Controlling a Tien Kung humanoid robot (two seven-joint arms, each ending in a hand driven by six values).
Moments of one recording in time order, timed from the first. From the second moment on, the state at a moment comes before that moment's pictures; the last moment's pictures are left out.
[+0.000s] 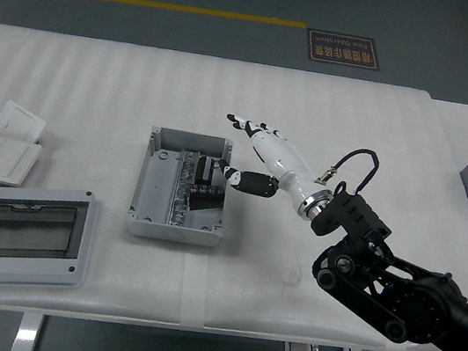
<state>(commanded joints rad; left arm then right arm) -0.08 0.24 -0.57 -0.18 0.79 -0.12 0.29 0.57 -0.31 0.59 1.32 -1.69 -0.33 -0.18</state>
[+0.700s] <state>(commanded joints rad) -0.07 0.24 -0.57 -0.19 0.79 -0.10 0.31 0.25 -0.43 1.05 1.38 -1.85 -0.34 -0.18</state>
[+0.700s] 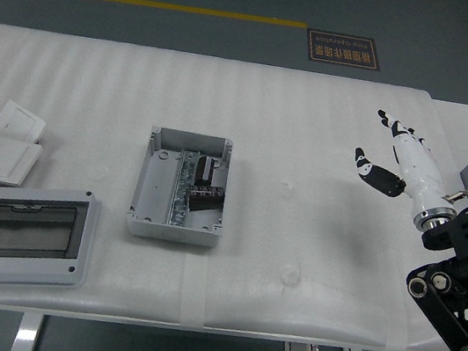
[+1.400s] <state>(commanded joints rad) -0.07 0.24 -0.59 -0.19 0.80 -0.11 0.31 0.18 -0.39 1.18 1.37 -1.85 -0.36 -0.15</state>
